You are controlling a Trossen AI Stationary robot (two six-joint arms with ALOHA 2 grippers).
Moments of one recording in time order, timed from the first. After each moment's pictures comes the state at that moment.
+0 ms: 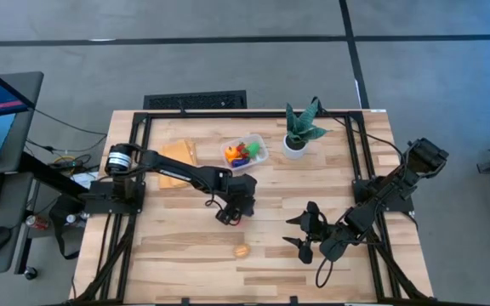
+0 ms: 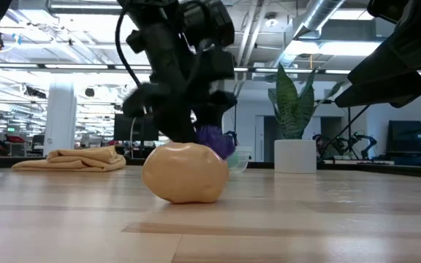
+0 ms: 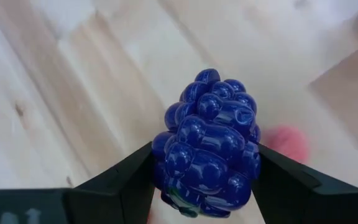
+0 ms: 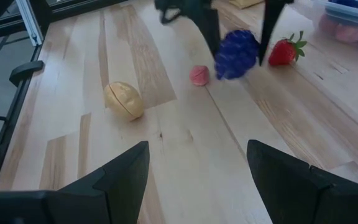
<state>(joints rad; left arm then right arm) -0.05 1.92 1.24 -0.38 0.12 0.57 0.76 1.49 0.61 0.12 0.74 0.73</state>
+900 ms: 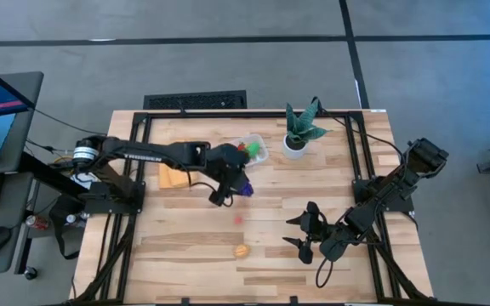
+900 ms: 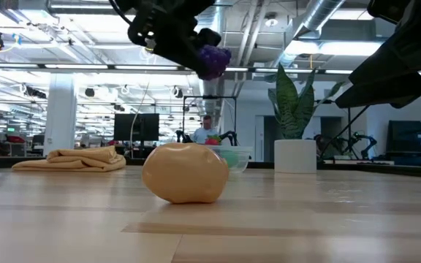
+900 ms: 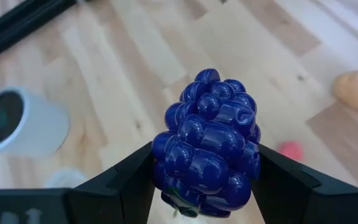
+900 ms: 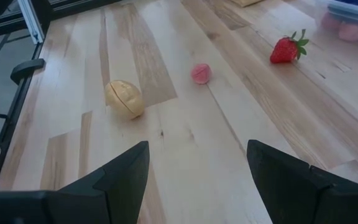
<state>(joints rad) 0.06 1.61 1.24 -0.45 0.19 0.58 0.76 1.49 0.61 0.12 0.73 0.73</state>
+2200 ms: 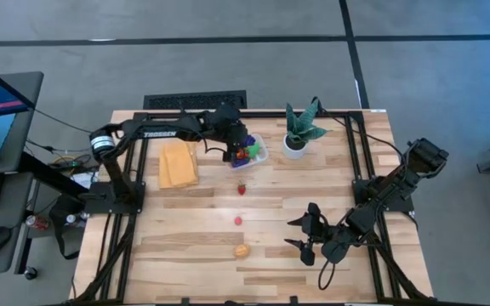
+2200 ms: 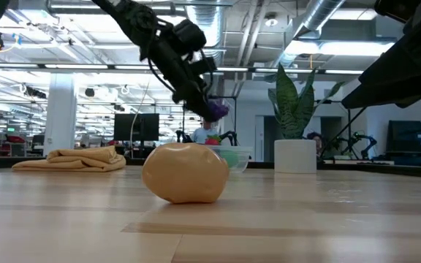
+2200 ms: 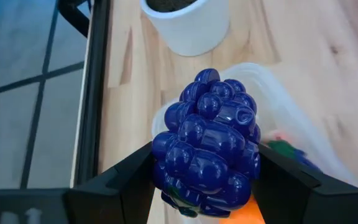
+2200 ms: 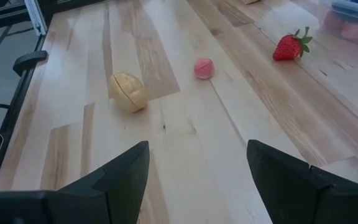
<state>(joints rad) 0.43 1.77 1.24 -0.23 0.08 0.59 0.78 1.49 0.61 0.10 0.74 0.73</state>
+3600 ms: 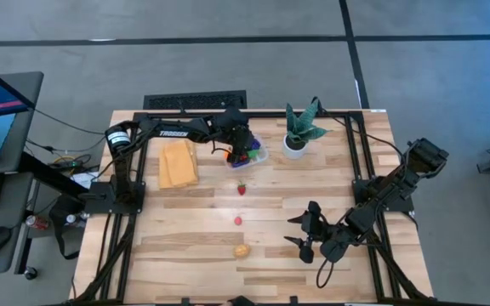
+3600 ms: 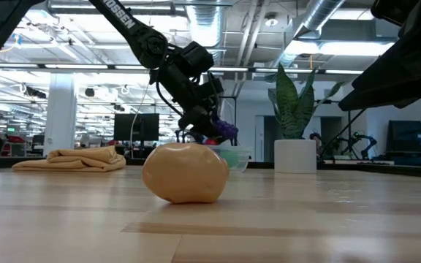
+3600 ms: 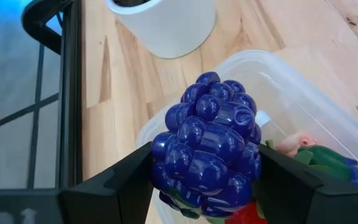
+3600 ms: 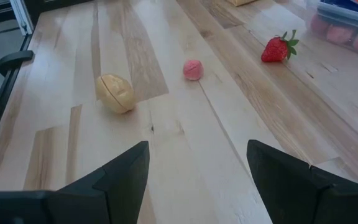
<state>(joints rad) 0.46 1.92 1.25 -0.09 0.16 0.75 0.77 1.49 0.61 0.08 0.76 0.73</state>
